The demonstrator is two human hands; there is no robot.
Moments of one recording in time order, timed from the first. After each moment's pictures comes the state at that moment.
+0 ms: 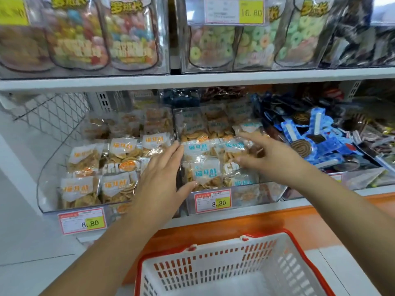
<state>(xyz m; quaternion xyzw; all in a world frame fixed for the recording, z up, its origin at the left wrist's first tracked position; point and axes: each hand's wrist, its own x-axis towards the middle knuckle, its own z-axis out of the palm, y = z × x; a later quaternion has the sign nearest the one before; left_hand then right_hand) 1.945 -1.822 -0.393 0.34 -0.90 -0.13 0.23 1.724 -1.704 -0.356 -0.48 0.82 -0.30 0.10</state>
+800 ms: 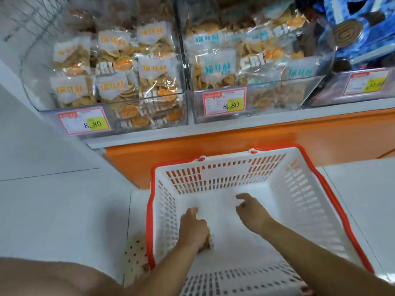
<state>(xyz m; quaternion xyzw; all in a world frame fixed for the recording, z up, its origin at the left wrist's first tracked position) 2.000 -1.682 -0.644 0.61 -0.60 -0.52 -0.04 1.844 -1.605 -0.643 -0.27 0.85 -0.20 0.42</state>
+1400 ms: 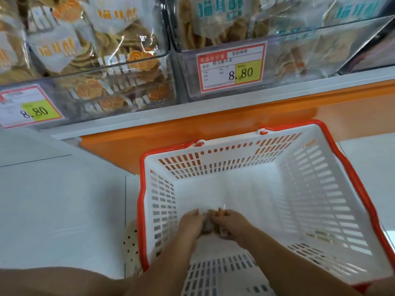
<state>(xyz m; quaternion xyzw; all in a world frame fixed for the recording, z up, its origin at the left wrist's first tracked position) 2.005 -1.690 -0.730 0.68 -0.37 -0.63 -0.08 1.900 -1.610 -0.743 0.04 0.71 -0.31 0.64</state>
